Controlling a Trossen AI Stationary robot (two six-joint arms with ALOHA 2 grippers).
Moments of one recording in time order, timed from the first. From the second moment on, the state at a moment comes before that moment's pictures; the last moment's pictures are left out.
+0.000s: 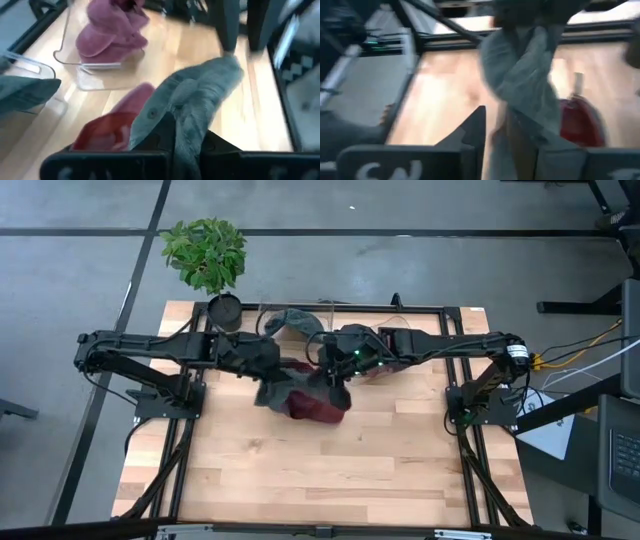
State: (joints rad) left arm 0.00 1.14 1.07 -0.53 -0.06 -0.27; right arm -0.01 1.64 1.59 -0.48 -0.19 0.07
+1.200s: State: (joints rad) left arm -0.17 1.11 1.27 -0.28 0.02 0.30; right arm -0.07 1.67 1.59 0.03 -0.73 0.24
